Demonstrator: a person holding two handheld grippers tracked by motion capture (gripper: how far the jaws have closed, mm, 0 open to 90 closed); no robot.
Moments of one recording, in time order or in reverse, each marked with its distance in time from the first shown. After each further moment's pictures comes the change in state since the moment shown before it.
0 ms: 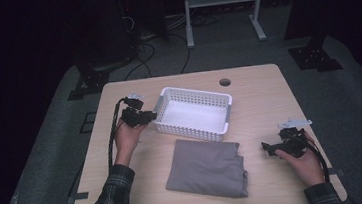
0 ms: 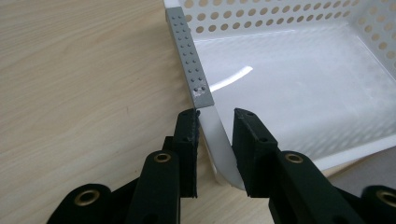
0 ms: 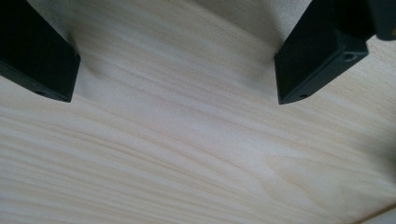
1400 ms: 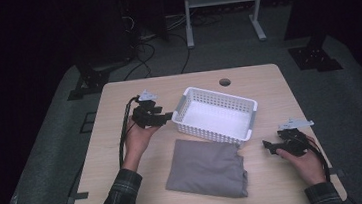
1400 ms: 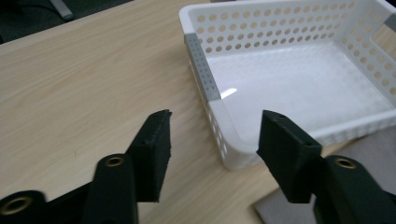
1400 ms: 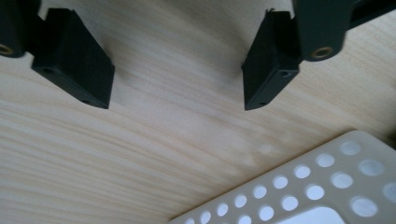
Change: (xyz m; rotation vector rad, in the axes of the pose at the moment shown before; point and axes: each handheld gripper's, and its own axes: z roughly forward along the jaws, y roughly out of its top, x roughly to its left) left arm -0.046 0.012 -0.011 -0.099 -0.051 0.094; right arm 0.003 0.000 -0.008 -0.020 0.026 -0.018
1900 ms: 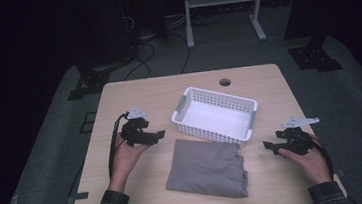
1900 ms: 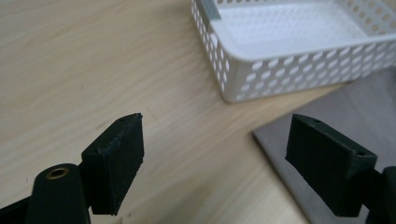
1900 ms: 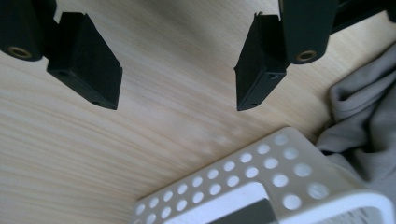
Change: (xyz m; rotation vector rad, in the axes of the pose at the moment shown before) left arm -0.001 -0.053 -0.032 0.042 0.006 -0.008; right arm 0.004 0.011 -0.023 0.000 0.109 -0.018
